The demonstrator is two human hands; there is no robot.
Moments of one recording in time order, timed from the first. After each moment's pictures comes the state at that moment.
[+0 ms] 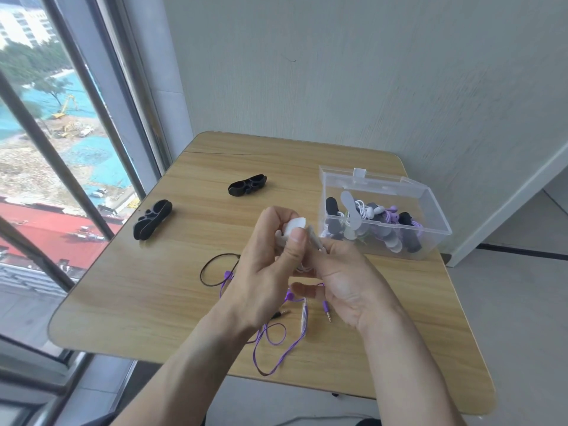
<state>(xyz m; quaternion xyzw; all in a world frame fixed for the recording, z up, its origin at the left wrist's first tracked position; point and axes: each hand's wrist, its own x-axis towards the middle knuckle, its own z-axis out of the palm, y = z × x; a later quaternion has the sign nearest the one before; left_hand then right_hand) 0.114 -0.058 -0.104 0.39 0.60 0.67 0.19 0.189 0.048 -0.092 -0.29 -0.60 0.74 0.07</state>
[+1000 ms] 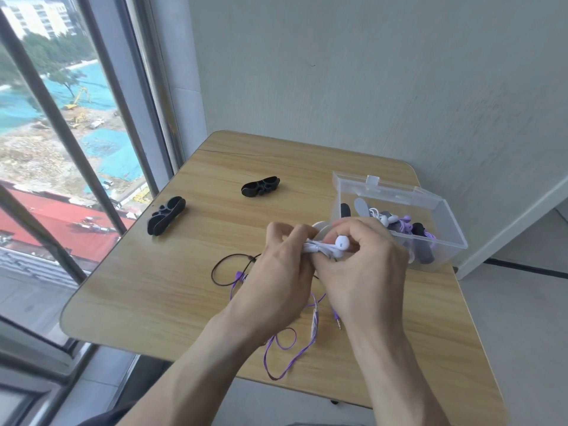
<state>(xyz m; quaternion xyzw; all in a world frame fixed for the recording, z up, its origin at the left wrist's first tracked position) 0.109 -0.060 -0.106 0.42 0.77 0.47 0.09 0.184 0.036 -0.092 -0.24 -0.82 0.27 0.44</state>
